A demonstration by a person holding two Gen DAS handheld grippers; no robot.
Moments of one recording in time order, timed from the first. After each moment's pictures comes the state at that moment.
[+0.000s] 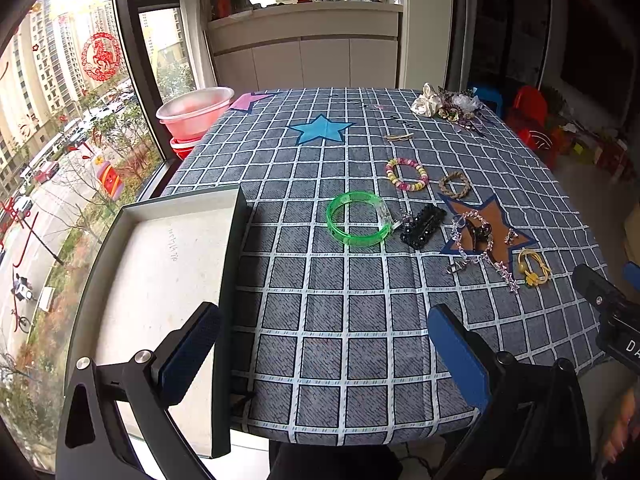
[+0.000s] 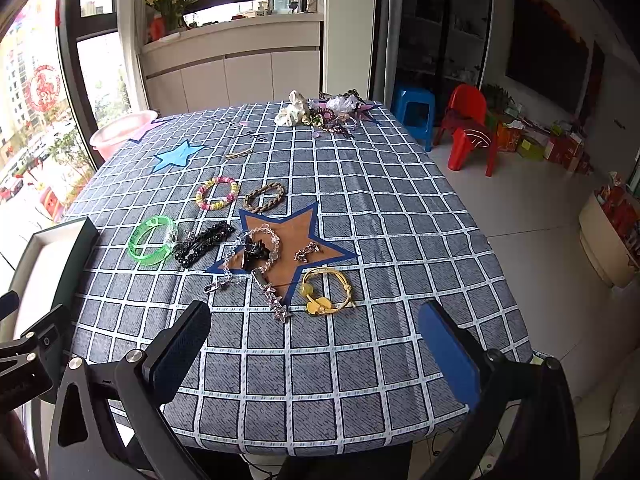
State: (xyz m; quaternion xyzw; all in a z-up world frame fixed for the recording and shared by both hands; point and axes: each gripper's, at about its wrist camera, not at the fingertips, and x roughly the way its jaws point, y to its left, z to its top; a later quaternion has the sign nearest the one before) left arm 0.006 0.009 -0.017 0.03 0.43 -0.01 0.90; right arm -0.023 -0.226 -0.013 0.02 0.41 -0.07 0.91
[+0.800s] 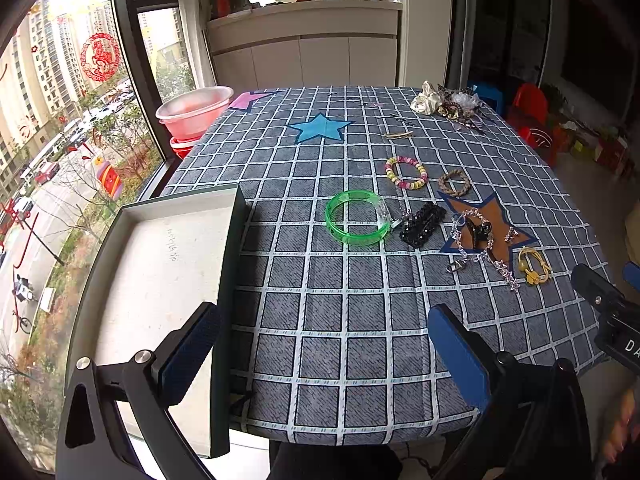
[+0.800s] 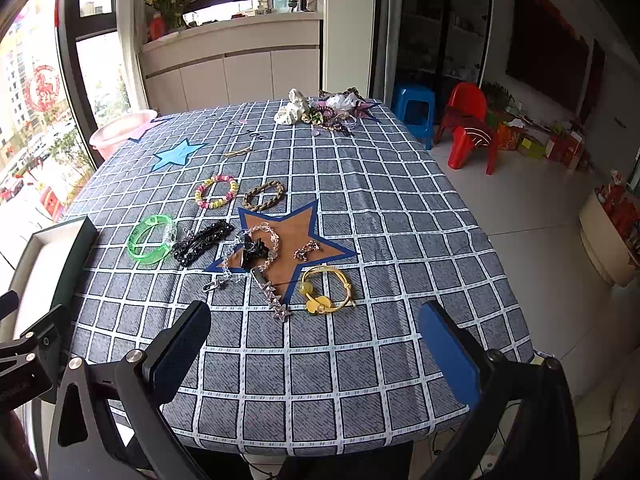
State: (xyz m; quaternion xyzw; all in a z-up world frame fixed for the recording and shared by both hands) left arm 0.007 0.007 -0.018 0.03 0.43 -0.01 0.90; right arm -0.024 -0.227 -0.014 0.02 0.41 -0.07 0.91
